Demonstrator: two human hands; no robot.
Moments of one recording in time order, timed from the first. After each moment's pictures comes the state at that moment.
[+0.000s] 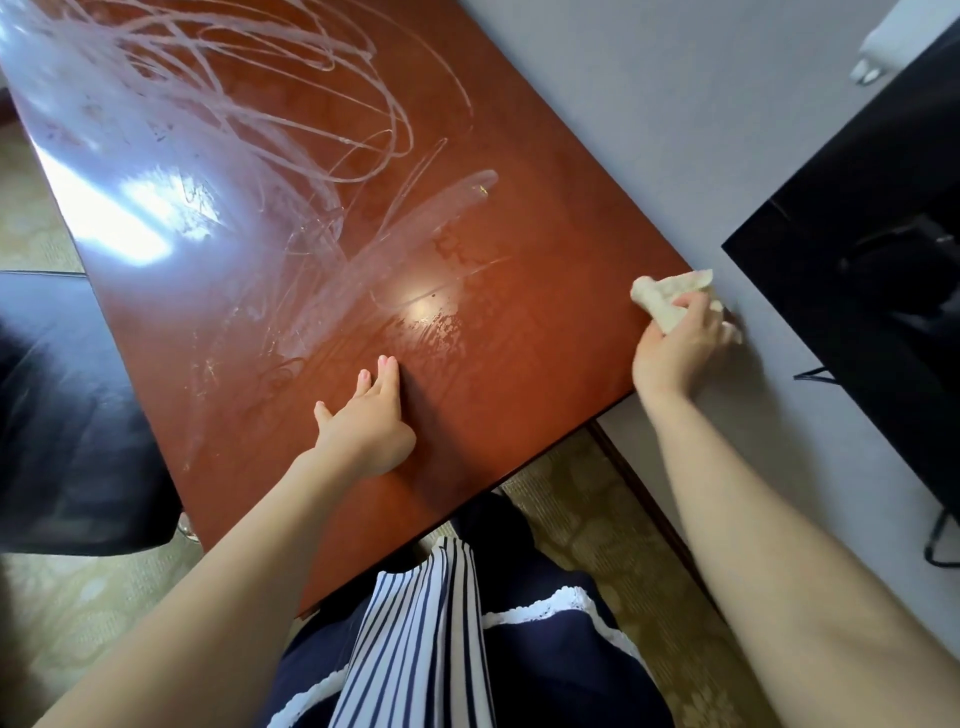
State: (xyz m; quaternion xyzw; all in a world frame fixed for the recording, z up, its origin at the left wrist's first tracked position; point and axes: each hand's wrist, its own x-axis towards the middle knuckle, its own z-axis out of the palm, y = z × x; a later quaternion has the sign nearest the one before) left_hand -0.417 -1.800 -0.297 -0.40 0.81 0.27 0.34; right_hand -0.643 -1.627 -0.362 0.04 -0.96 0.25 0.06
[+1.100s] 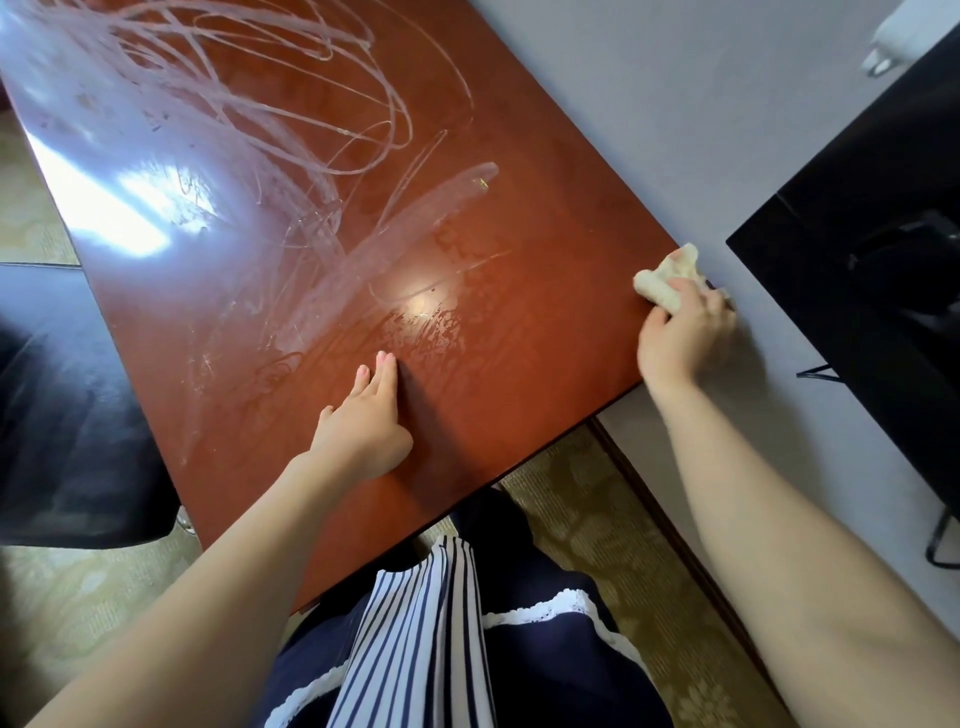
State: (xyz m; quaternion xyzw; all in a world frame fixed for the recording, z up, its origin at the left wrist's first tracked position) left_hand -0.409 -1.800 -0.298 -0.39 0.82 0.29 0.30; right_hand -0.646 -1.630 -0.344 0.07 -0.97 0.24 0.03
